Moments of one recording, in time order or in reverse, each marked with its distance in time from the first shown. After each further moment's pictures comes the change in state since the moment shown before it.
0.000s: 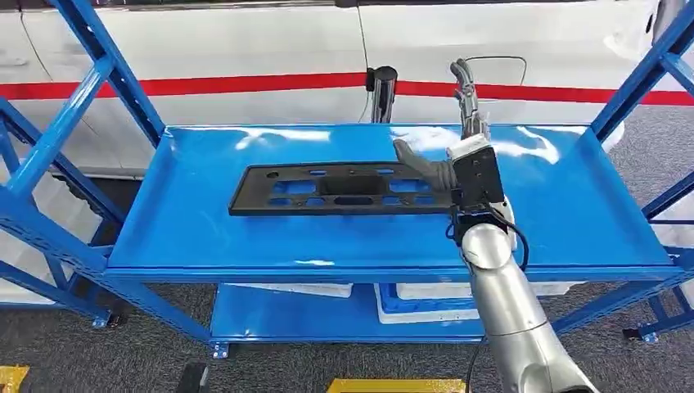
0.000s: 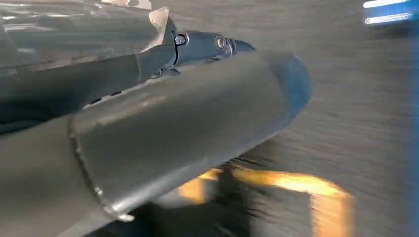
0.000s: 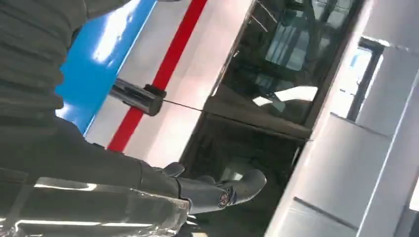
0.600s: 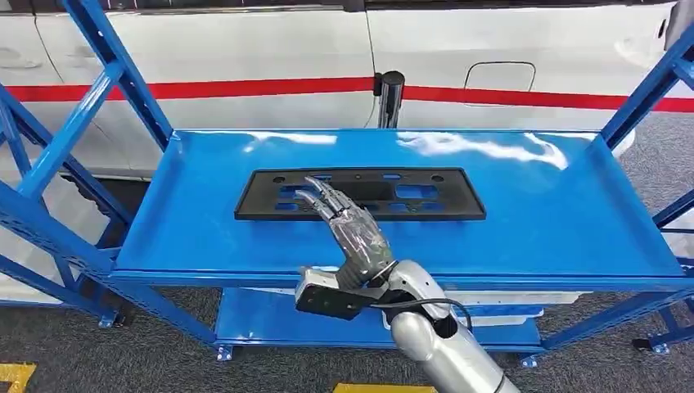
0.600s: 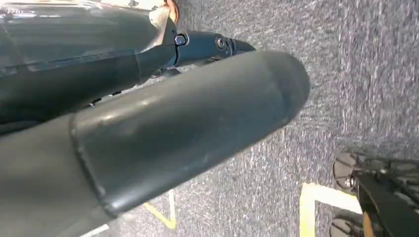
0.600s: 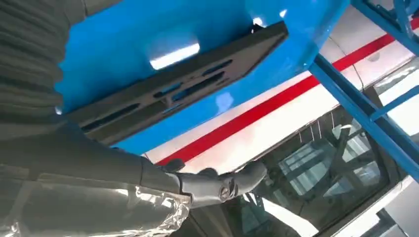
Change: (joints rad) left arm 0.113 0.016 -0.025 0.033 -0.038 -0.004 0.186; right arm 0.173 0.022 0.353 -0.078 0.369 0.082 0.146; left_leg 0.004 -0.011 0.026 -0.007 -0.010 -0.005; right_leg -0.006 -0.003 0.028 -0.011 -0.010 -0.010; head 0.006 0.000
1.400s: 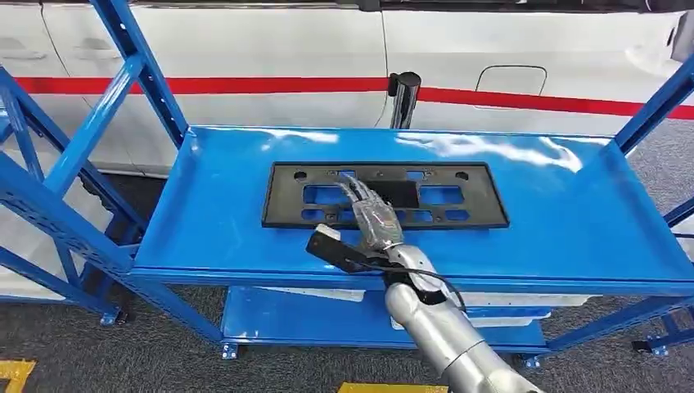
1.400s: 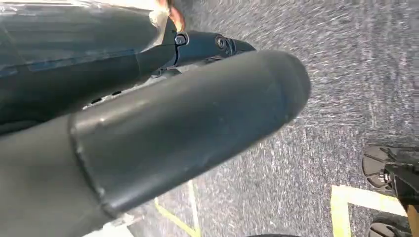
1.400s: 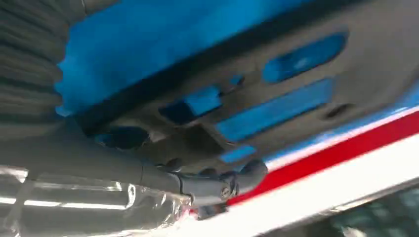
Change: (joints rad) left arm 0.014 -0.032 -0.027 0.010 -0.079 -0.014 0.050; right arm -0.135 0.077 -0.137 0.478 0.118 -0.128 0.131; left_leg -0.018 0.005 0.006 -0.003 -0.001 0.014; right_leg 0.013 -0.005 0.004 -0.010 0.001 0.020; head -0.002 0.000
